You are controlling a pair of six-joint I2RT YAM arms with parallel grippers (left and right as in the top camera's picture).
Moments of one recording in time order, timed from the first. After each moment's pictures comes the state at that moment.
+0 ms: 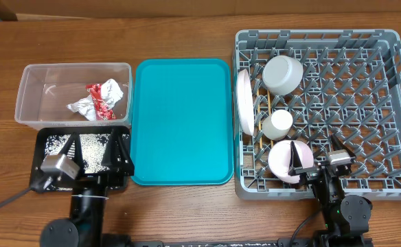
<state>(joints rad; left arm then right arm) -0.09 0.20 0.53 -0.20 -0.05 -0.44 0.06 0.01 0.02 -0.03 -0.10 -0.06</state>
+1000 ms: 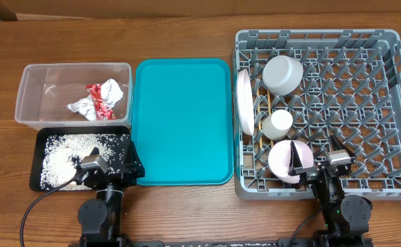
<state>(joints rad) 0.03 0.02 0.01 -0.08 -0.02 -0.31 0.06 0.01 0.02 -0.03 -0.10 -0.06</state>
